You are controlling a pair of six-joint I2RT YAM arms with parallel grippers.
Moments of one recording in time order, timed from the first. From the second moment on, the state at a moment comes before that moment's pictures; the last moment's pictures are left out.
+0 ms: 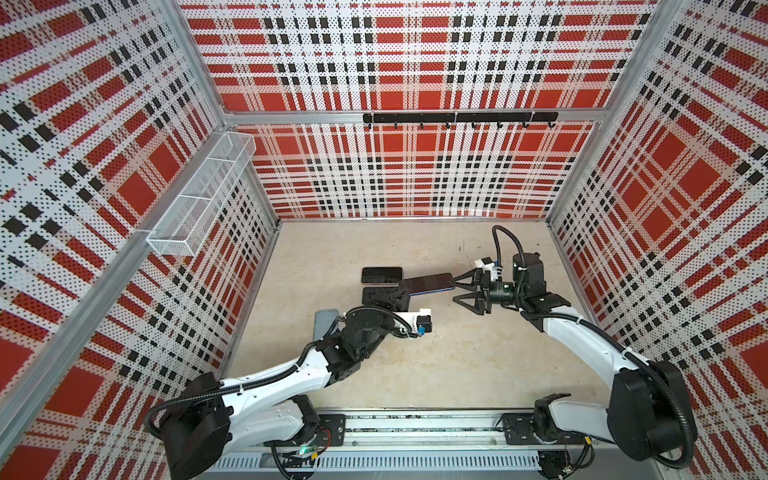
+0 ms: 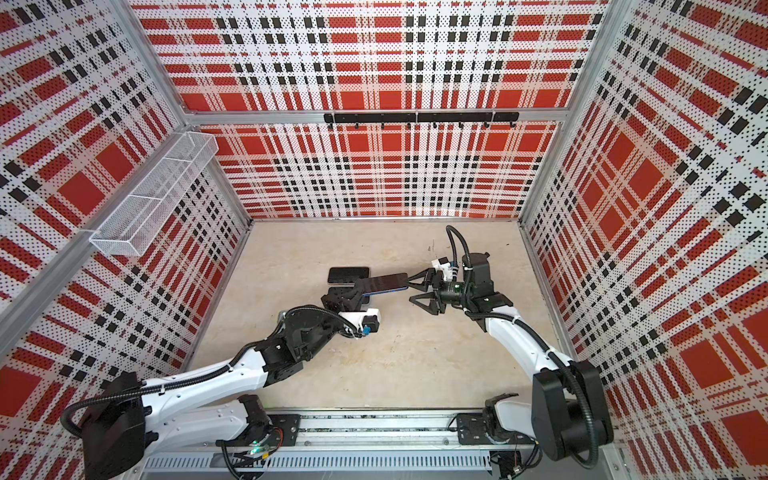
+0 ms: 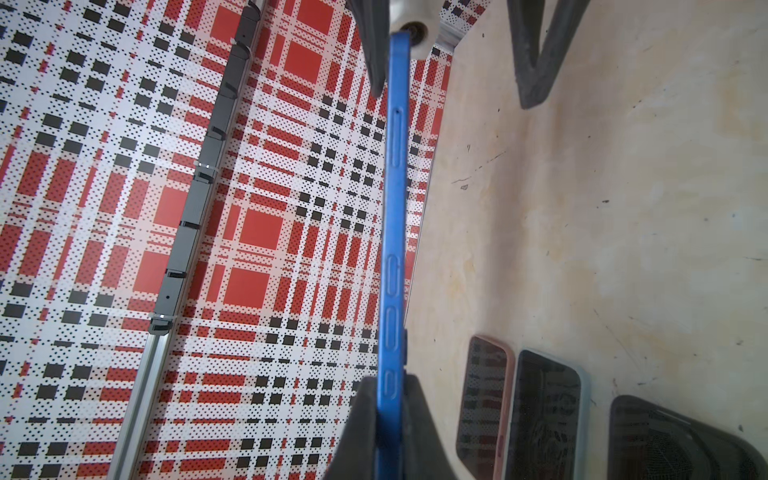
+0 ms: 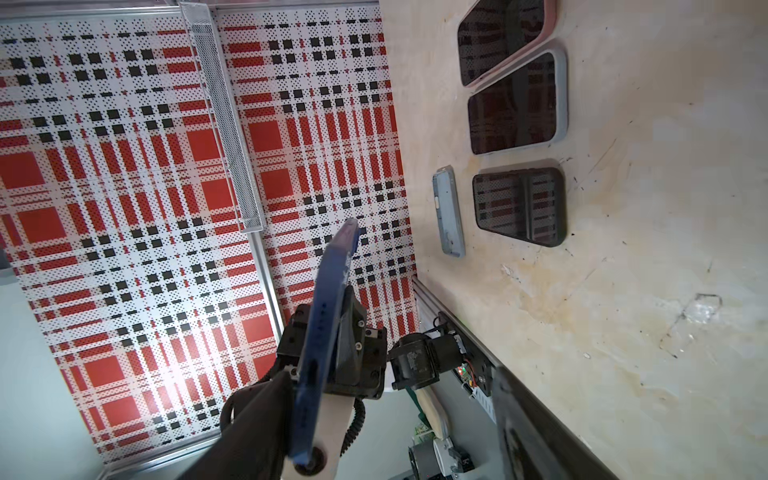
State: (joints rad) left arm -0.92 1.11 0.55 0.40 -0.33 1.18; right arm 0.25 1.30 0.77 0.05 -1.01 1.23
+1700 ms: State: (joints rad) left arm -0.84 0.78 1.02 -0.50 -0.44 -0.01; right arm 0.21 1.44 0.82 0.49 -0.87 1.33
